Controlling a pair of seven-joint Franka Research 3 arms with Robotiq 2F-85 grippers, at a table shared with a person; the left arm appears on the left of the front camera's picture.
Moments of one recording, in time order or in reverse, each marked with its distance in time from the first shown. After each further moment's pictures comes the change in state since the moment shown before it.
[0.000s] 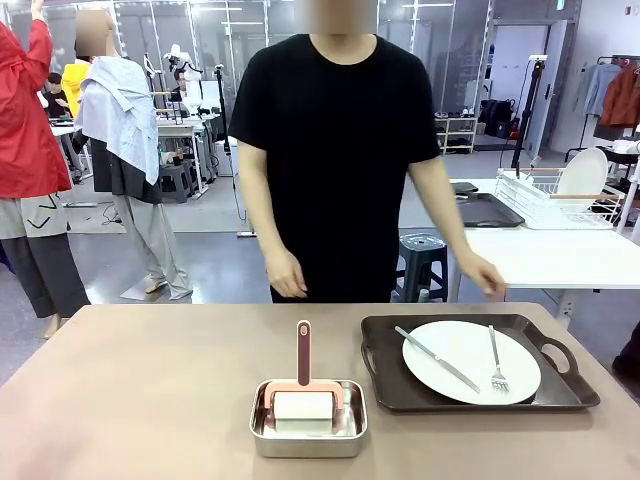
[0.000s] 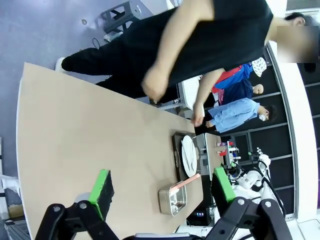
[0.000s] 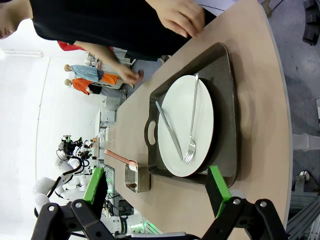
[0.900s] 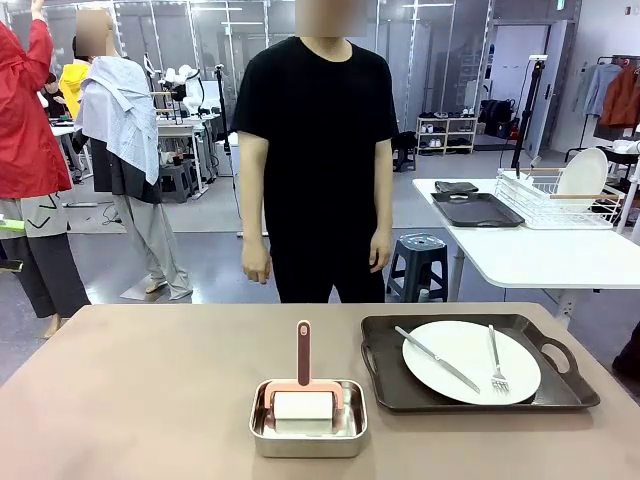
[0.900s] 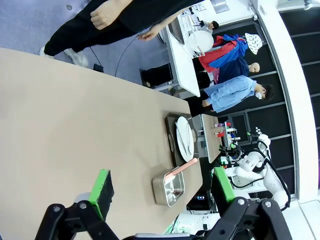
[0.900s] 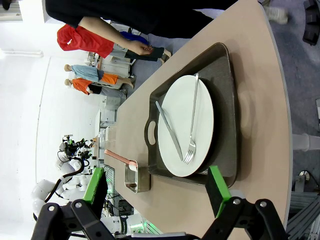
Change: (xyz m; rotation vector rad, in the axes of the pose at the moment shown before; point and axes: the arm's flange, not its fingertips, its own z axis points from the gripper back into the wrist) left arm -0.040 -0.020 -0.060 -0.039 0.087 -0.045; right arm 0.000 0.000 0.000 0.000 0.000 0.000
